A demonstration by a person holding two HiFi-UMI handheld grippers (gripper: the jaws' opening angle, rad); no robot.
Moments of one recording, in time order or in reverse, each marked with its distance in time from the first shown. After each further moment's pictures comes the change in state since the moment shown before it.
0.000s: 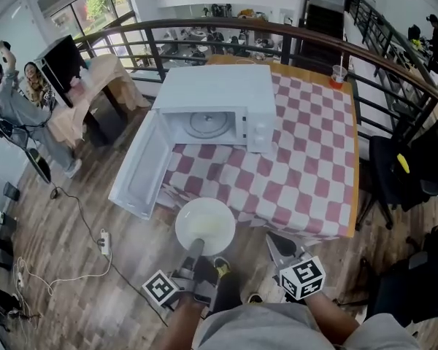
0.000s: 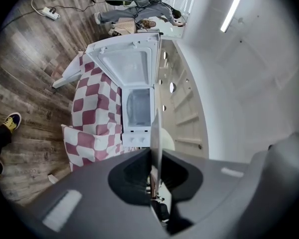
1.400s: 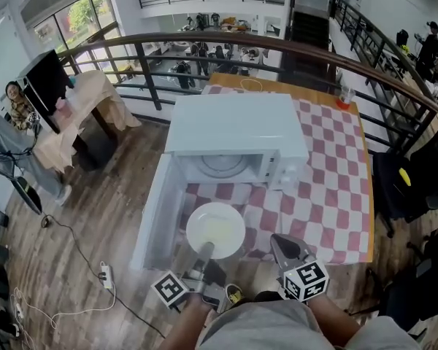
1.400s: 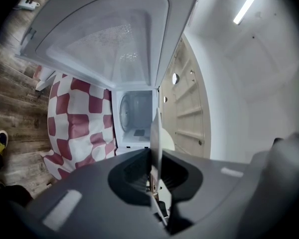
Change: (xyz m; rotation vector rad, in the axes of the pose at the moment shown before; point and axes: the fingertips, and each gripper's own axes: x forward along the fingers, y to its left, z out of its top) left arm 0.130 0.006 0.154 -0.022 0.141 0.005; right arm 0.177 -0.013 0.074 -0.012 0.013 -0.126
